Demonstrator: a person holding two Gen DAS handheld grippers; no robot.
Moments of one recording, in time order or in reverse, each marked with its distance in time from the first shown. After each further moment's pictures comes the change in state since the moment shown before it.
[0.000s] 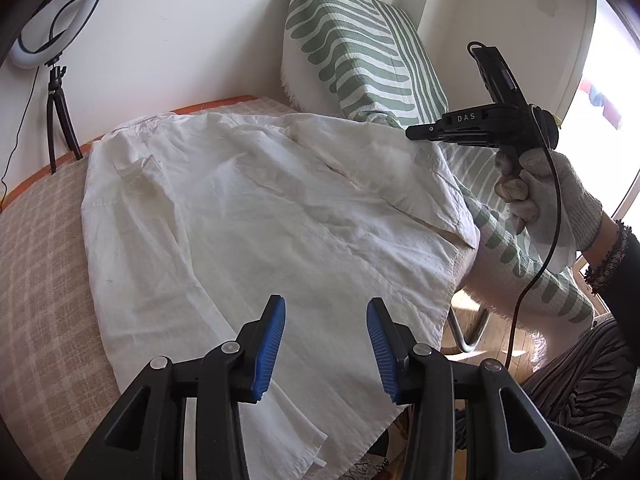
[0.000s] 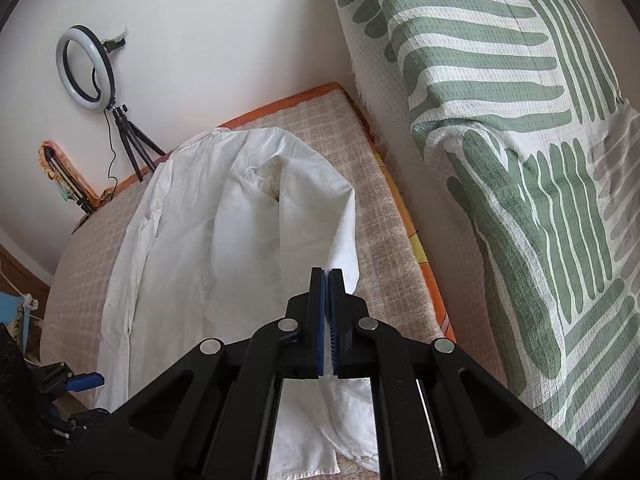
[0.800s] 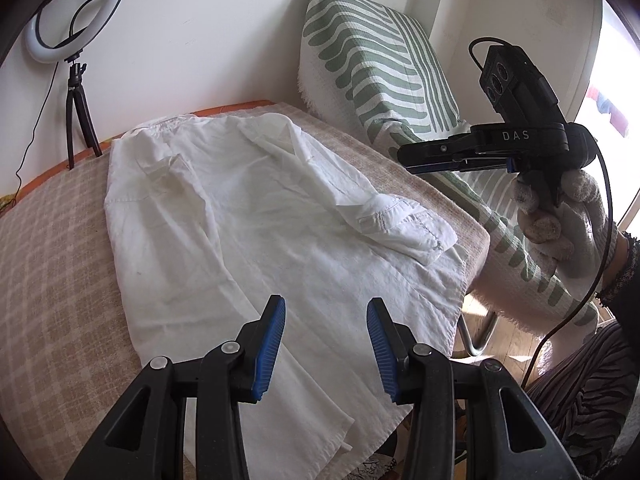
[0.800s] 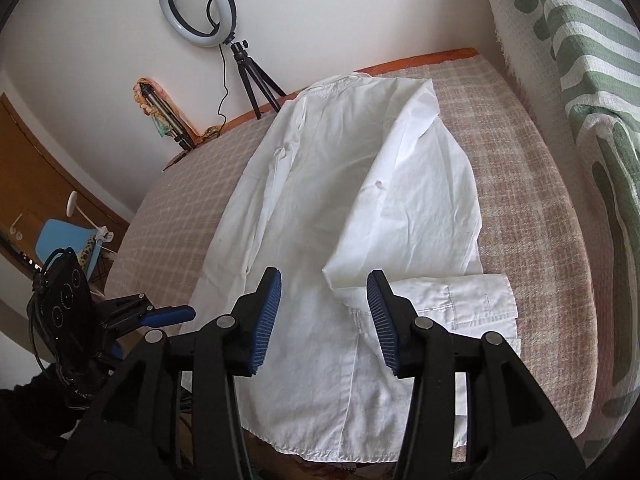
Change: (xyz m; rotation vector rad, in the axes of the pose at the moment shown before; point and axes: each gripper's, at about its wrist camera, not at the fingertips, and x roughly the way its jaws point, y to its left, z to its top) left arm -0.012 0.012 -0.006 -0.015 -0.021 0.031; right arm 0.015 0.076 -0.040 -0.118 0.133 0.305
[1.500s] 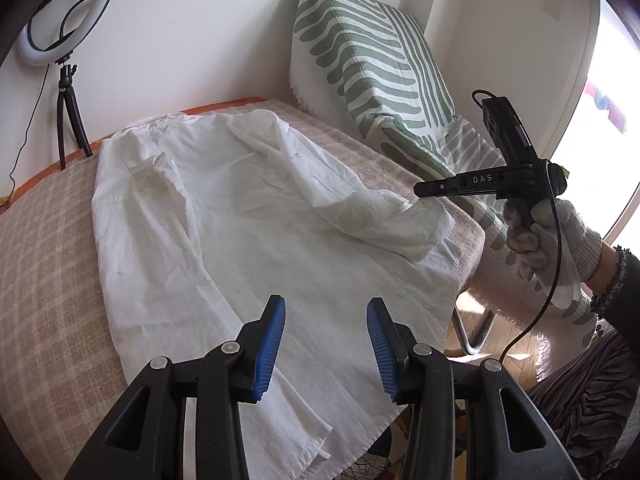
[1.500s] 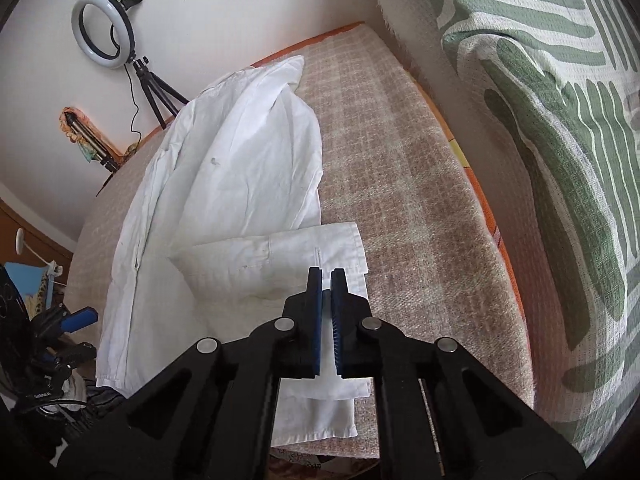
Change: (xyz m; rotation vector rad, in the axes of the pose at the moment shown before) left arm 0.007 -0.011 -0.001 0.002 0.009 -0.009; right arm -0.003 -0.083 -0.032 0.112 -0.009 -0.175
